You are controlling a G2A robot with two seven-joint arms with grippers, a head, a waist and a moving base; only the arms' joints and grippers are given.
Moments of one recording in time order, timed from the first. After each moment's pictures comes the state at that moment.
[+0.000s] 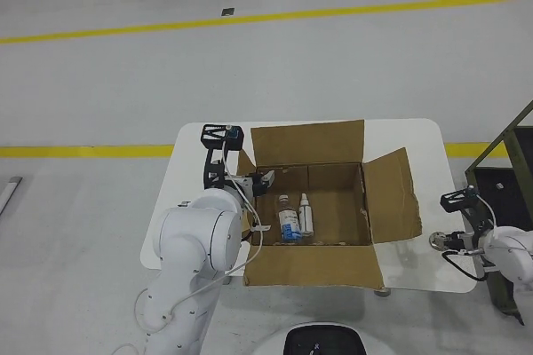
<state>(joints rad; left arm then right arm) 0.87 -1.44 -1.17 -2.03 1.48 0.24 -1.44 -1.38 -1.12 1.66 -1.77 -1.21 -0.12 1.24</state>
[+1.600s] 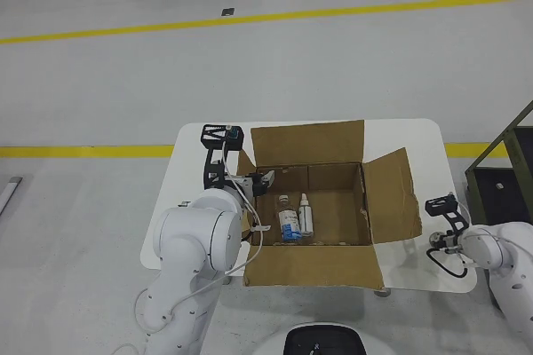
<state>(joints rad) 0.87 -1.44 -1.17 -2.03 1.48 0.24 -1.44 -1.26 -1.12 1.54 -1.49 -1.19 -0.09 1.19</state>
